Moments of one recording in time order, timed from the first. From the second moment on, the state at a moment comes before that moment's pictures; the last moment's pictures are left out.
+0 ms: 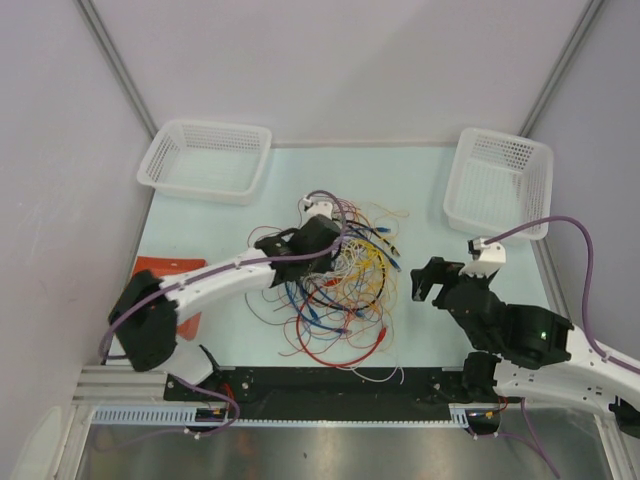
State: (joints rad) left arm -0.89 1.53 1.06 -0.41 -0.34 -0.61; right arm 1.19 0.59 0.83 -0.84 0.90 0.83
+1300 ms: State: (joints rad) left arm -0.89 1.48 2.15 -0.75 0.01 -0.47; right arm 1.19 0.85 0.90 0.06 0.44 0.30
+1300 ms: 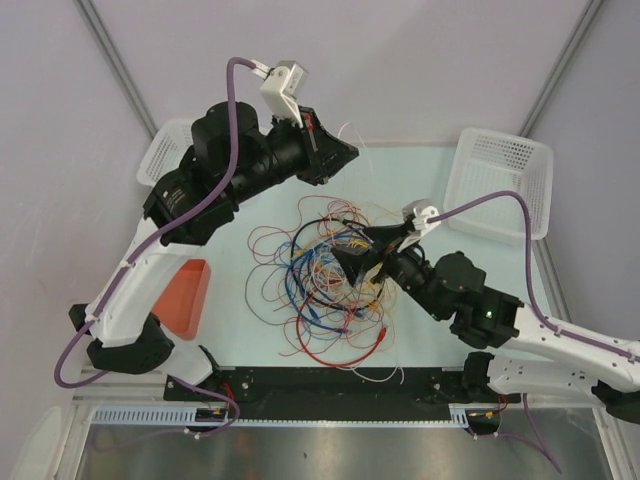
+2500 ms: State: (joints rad) left arm -0.80 1.05 1.39 -0.57 -0.28 -0.60; right arm 0.81 0.95 1.25 -0.14 0.40 0.41
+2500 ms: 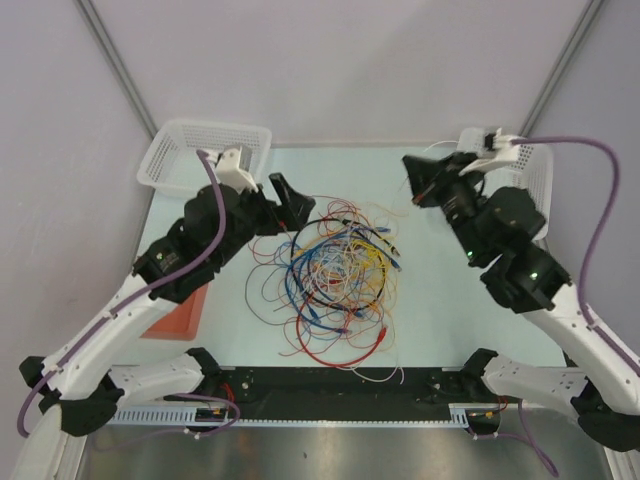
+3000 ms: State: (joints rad) left arm -0.79 0.81 0.84 -0.42 -0.31 -0.81; right arm 0.35 1.27 1.90 -0.26 0.43 0.45
